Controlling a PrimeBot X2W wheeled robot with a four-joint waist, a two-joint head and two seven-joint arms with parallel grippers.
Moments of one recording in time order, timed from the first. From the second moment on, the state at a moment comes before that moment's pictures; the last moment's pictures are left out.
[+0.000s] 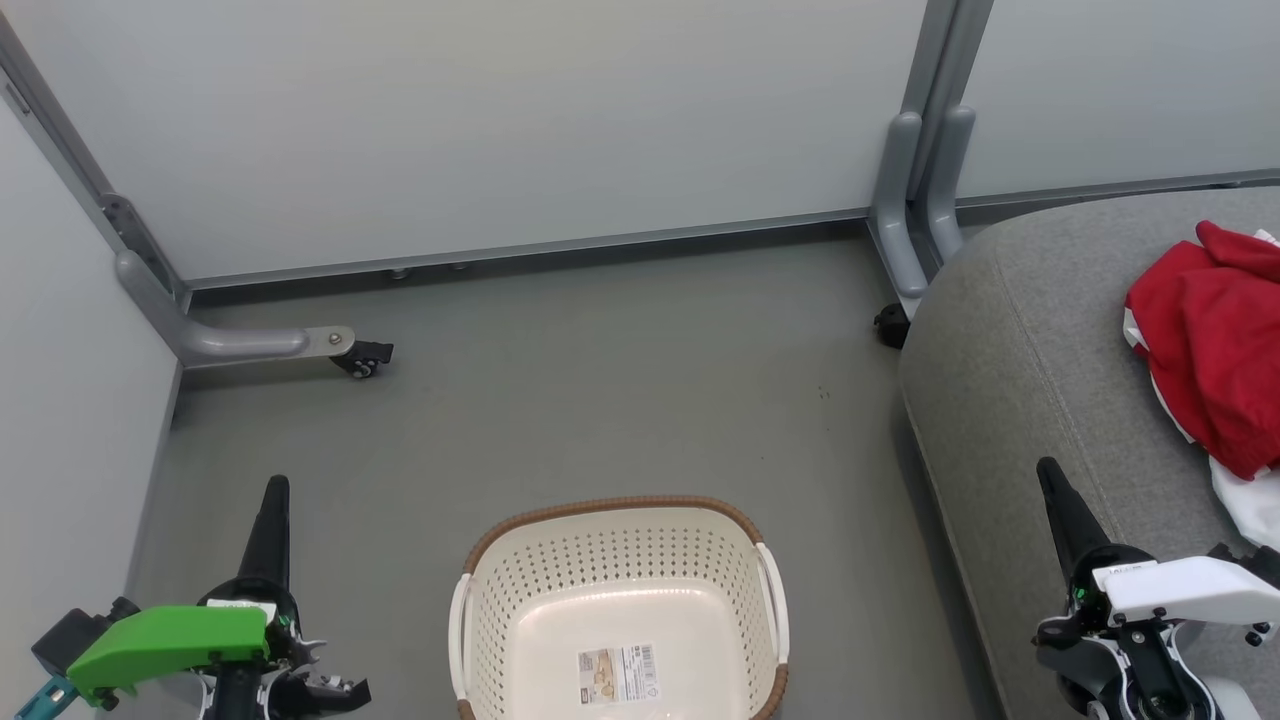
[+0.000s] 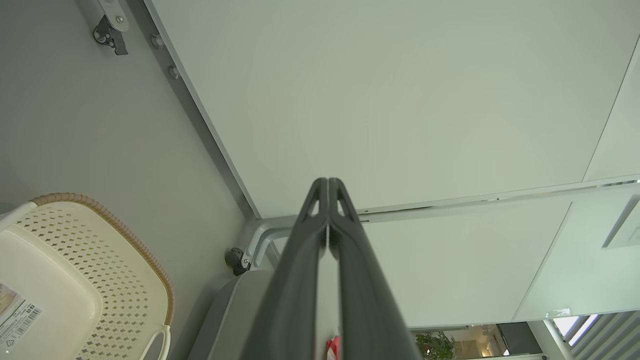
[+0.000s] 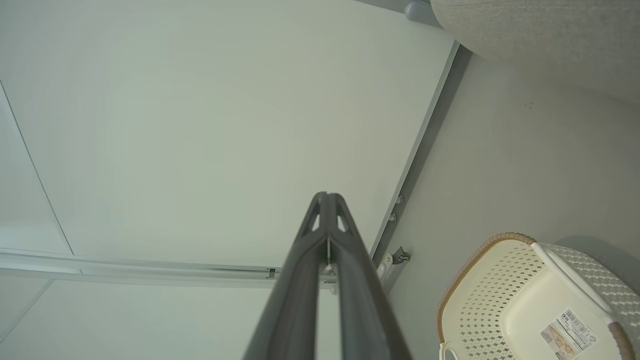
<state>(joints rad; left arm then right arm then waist) -0.07 0.07 0.05 0.23 -1.50 -0.12 0.04 -0.08 -0.07 -0.07 0.23 1.48 0.13 0.05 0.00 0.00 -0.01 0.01</state>
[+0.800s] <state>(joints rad) -0.10 0.07 0.08 0.24 -1.64 -0.13 0.09 -0.10 -0.07 -0.09 0.24 1.63 0.13 0.09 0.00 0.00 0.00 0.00</state>
